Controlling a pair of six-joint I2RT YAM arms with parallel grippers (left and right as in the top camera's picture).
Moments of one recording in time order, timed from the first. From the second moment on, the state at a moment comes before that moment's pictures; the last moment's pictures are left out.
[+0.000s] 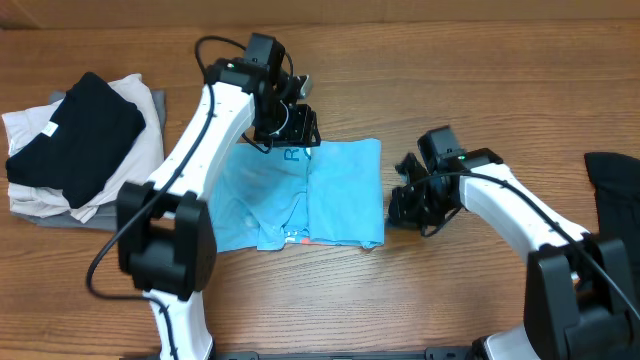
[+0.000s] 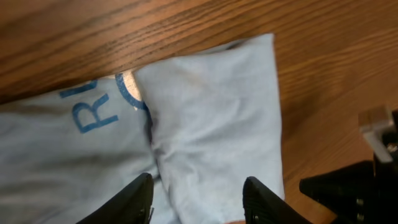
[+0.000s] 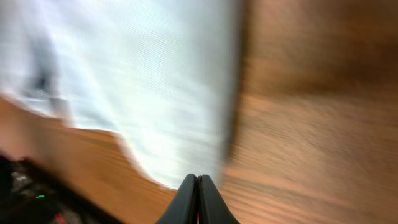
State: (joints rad) left arm -0.29 2.02 1.77 -1.09 0.43 -0.13; right arm 0.26 1.68 1.02 -0.84 -0.52 0.23
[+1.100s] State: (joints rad) left arm 0.14 1.94 1.25 -1.02 0.36 -0.09; right arm 0.28 1.67 1.03 -0.69 -0.66 0.25
